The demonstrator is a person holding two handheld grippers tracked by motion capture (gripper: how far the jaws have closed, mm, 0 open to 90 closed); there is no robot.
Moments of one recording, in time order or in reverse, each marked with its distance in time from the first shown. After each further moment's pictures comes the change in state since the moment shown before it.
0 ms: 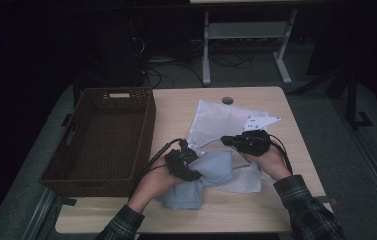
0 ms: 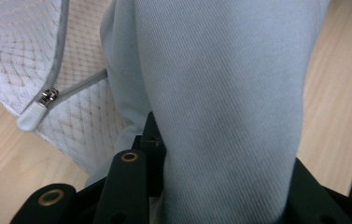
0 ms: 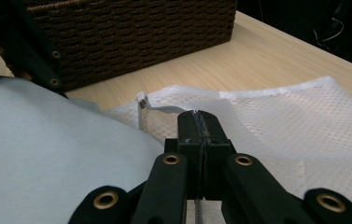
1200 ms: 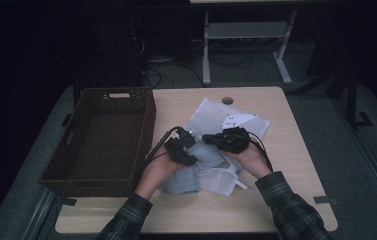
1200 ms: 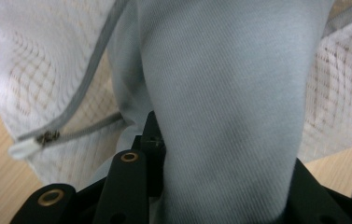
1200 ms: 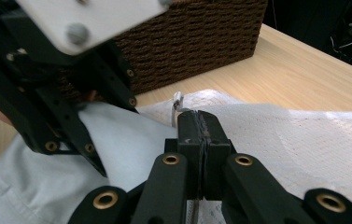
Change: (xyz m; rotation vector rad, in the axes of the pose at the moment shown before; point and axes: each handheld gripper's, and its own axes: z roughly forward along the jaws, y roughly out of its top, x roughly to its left) left arm 0.037 0.015 0.013 0.033 0.125 -0.123; right arm 0.020 0.026 0.043 -0.006 0.030 -0.009
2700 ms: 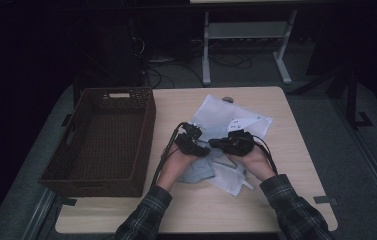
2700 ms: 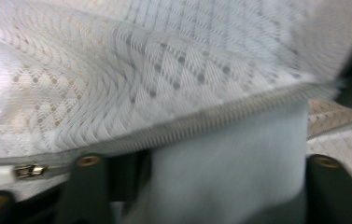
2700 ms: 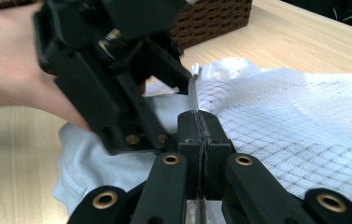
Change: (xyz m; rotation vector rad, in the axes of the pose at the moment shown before) left arm 0.017 0.017 0.046 -0.170 0.015 -0.180; right arm -0.013 -0.024 -0.001 0.056 -0.002 0.058
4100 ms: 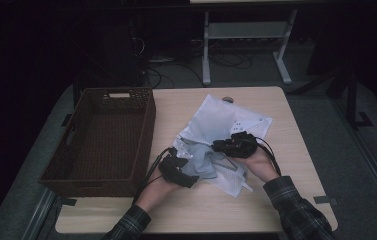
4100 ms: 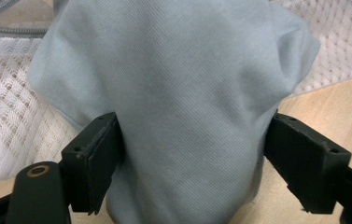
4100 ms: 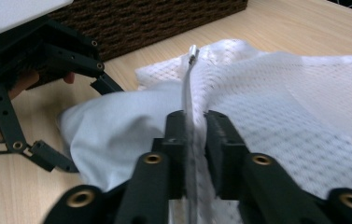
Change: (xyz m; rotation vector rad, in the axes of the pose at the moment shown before) left arm -0.015 -0.081 -0.028 -0.020 -0.035 0.146; right arm -0.004 -0.010 -0.004 0.035 -0.002 0.002
